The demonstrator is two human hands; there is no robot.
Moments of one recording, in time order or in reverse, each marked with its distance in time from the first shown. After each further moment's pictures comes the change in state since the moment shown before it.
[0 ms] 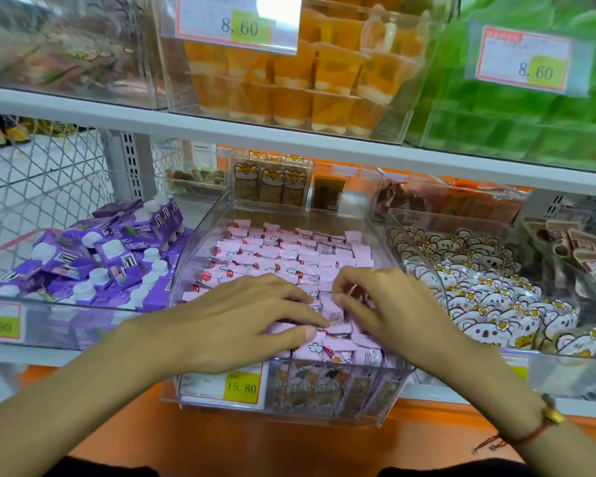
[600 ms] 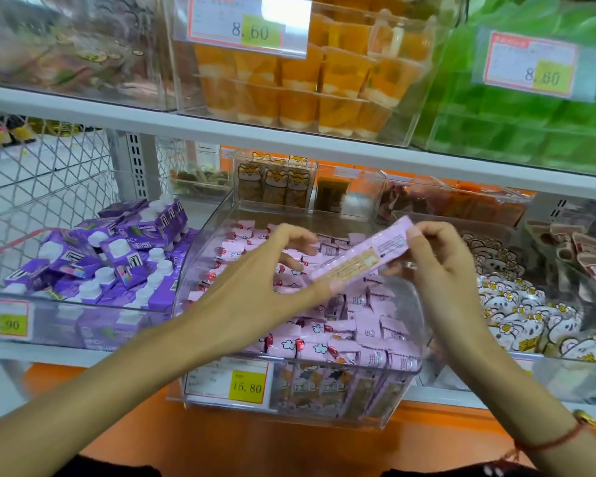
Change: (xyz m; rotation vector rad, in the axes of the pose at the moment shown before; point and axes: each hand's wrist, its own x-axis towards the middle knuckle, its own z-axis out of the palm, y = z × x) left_hand 0.006 0.019 -0.012 -0.443 0.341 -0.228; right_hand 0.003 -0.007 -0.018 1.080 0.576 0.421
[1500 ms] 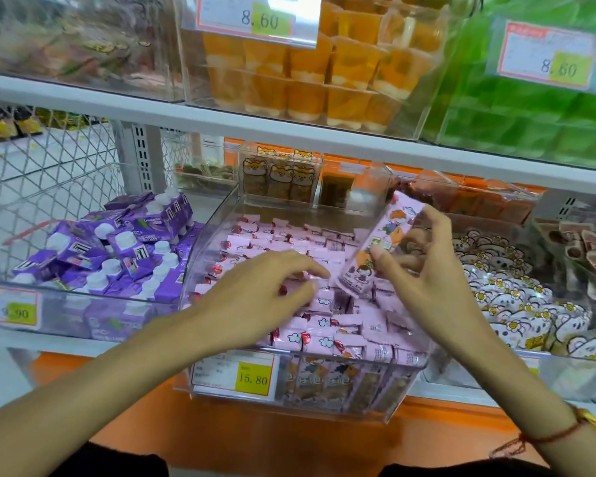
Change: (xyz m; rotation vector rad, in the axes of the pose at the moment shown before) left_hand 0.002 -0.015 0.003 0.219 -0.112 -0.004; right_hand 0.002 0.011 -0.003 -0.421 -0.224 -0.100
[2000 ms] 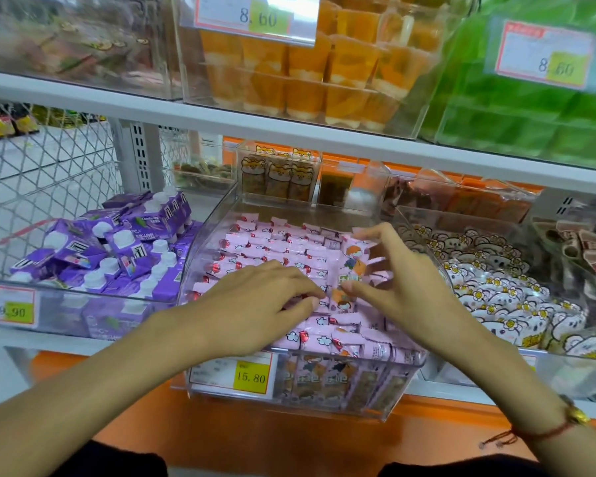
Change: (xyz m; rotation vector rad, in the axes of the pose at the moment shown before) left_hand 0.002 -0.002 0.003 0.370 -0.191 0.072; right_hand 0.000 -0.004 0.002 -0.369 -0.231 -0.140
